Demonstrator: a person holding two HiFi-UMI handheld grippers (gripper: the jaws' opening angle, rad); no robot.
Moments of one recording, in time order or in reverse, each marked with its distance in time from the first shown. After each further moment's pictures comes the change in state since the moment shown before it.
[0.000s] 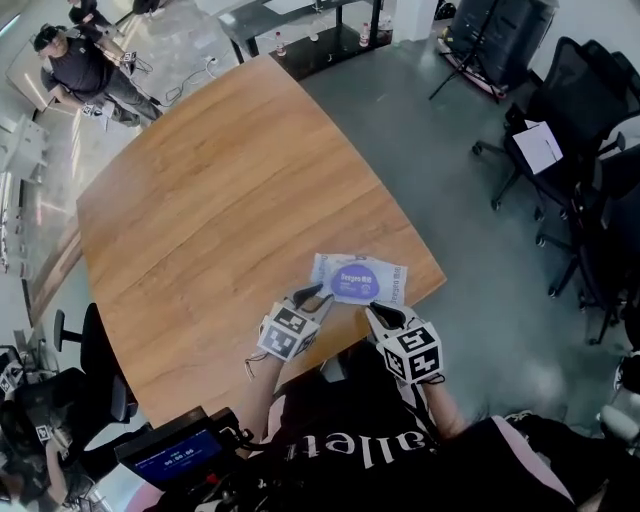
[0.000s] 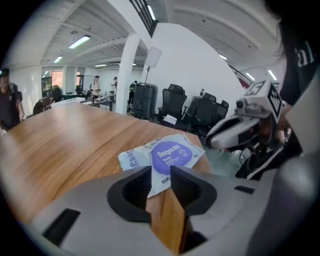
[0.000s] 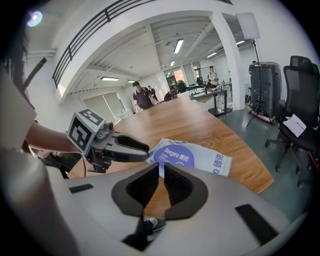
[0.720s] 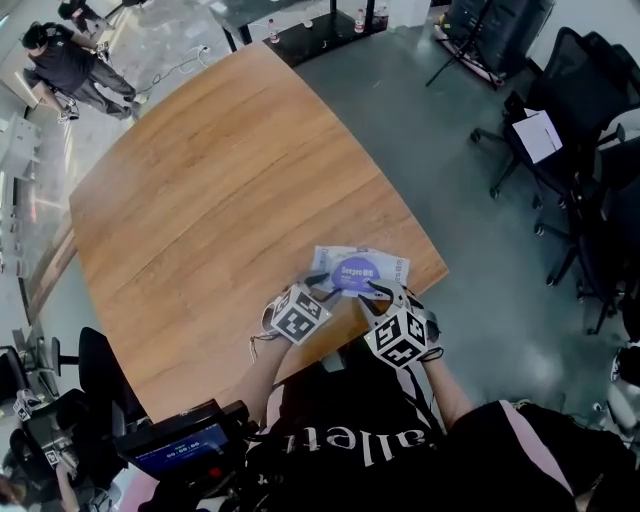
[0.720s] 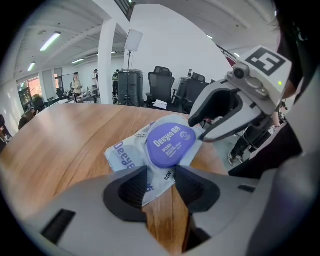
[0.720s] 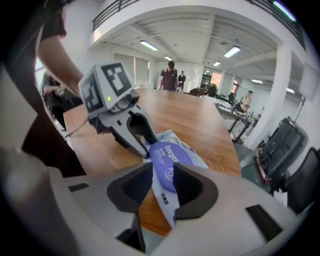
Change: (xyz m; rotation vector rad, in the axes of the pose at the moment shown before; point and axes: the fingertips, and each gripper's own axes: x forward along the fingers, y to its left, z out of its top) left arm 0.045 0.003 -0.029 0.195 0.164 -0.053; right arm 0.033 -0.006 -0.004 -0.572 0.180 -0.053
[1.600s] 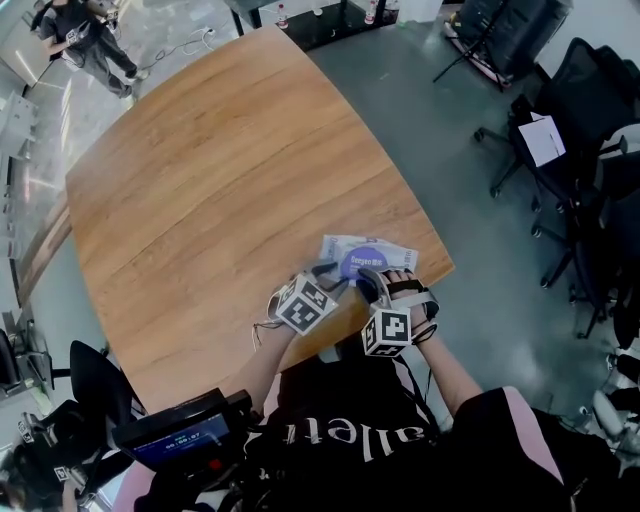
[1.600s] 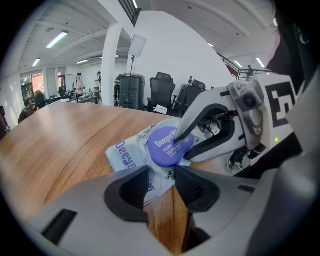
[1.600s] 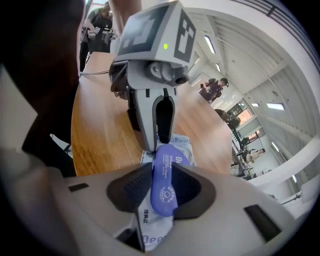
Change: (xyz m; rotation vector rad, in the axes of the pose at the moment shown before) left arm -0.003 0.006 -0.001 -0.035 -0.068 -0.019; right arm 0.043 0.017 0.007 -0.628 0.088 -0.082
